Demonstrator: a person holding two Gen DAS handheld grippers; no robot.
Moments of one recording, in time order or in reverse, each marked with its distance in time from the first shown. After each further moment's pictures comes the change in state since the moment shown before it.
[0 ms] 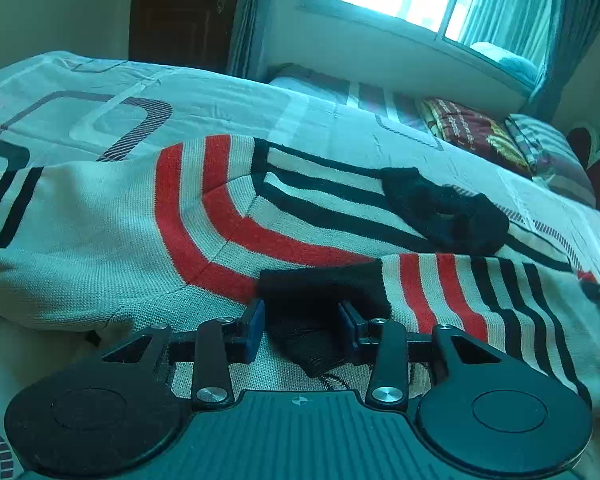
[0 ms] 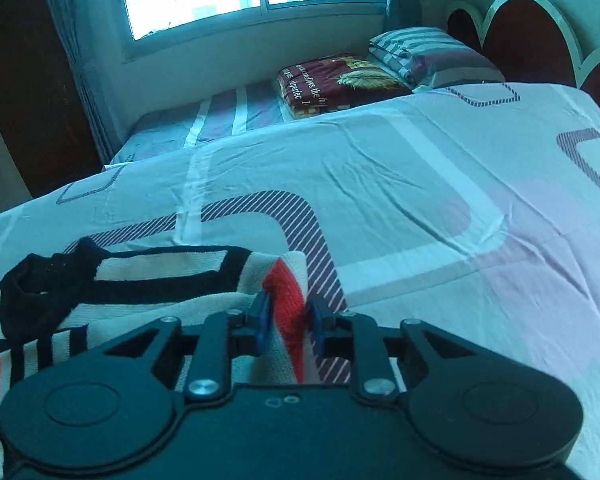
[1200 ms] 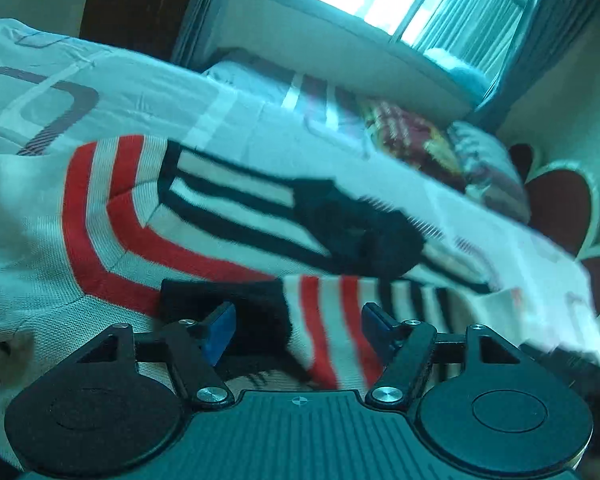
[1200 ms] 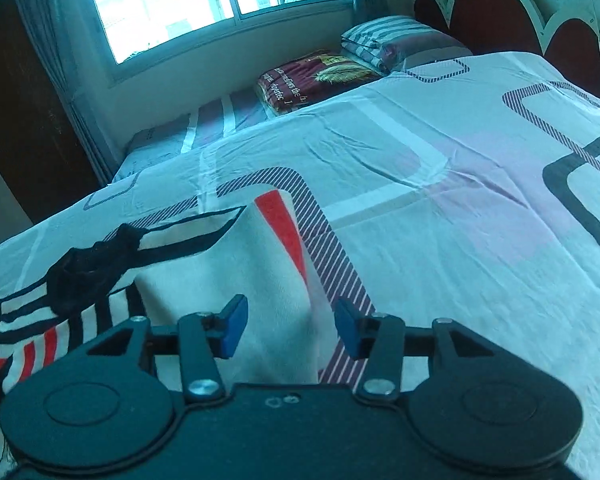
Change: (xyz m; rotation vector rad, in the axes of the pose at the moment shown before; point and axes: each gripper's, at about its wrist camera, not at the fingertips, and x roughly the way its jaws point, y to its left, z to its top) left arm 0.013 -0.020 0.019 -0.057 0.063 -0.210; right arm -0.049 -0.010 -0.031 0.161 0.006 0.021
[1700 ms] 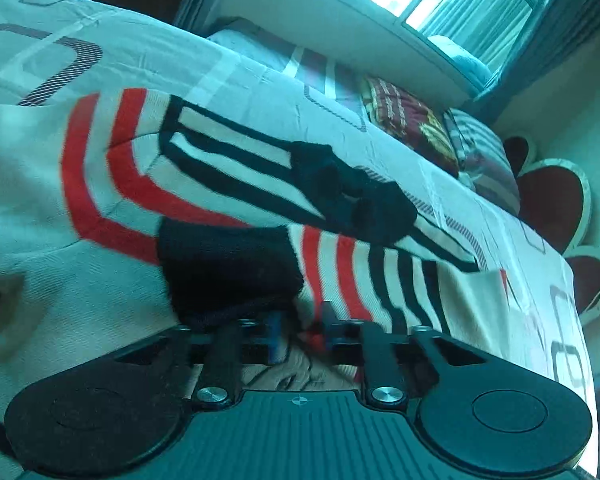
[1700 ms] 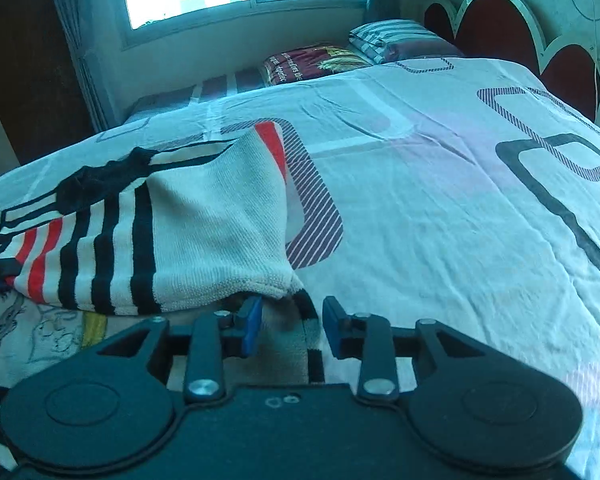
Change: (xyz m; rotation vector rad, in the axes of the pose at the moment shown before) left arm -0.004 0.004 -0.002 -0.078 0.071 -0.067; right arm -0.085 -0.006 -0.076 -0.133 0.023 -0.018
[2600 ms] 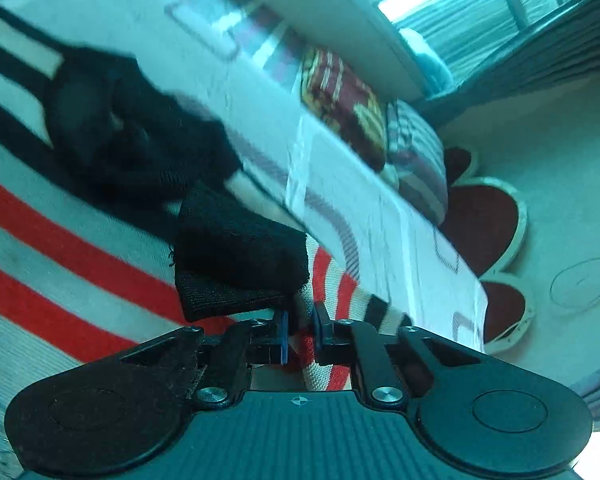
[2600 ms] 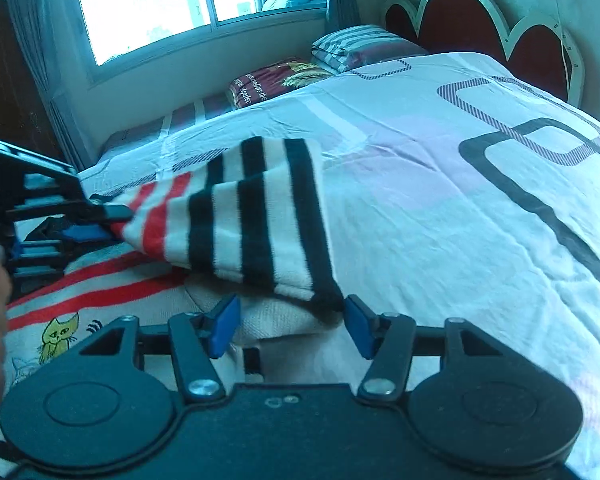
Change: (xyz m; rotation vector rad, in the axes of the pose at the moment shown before) left arm 0.084 -0.144 -0.016 -0.191 0.067 -0.278; right arm 0.021 -0.028 0.018 0.111 -0.061 -0.050
